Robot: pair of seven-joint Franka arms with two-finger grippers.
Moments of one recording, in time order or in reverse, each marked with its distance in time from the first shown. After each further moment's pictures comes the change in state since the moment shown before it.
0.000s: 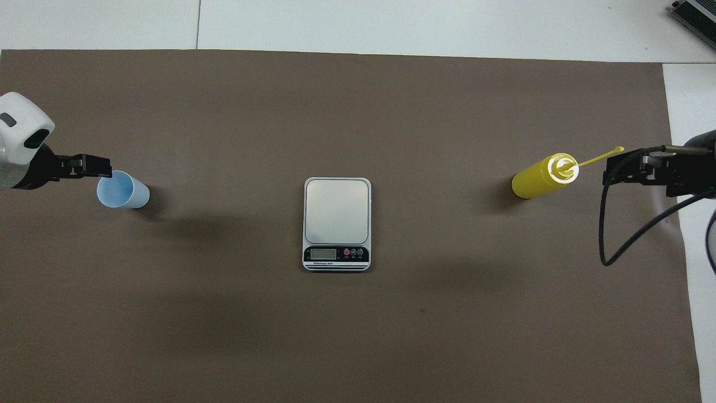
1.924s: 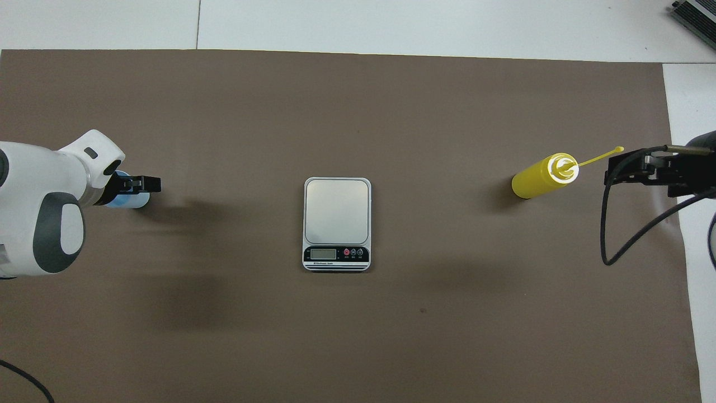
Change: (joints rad) left arm -0.022 0.093 -0.016 -0.212 -0.001 0.328 -0.022; right arm -0.002 0.000 -0.002 0.000 0.000 0.000 0.000
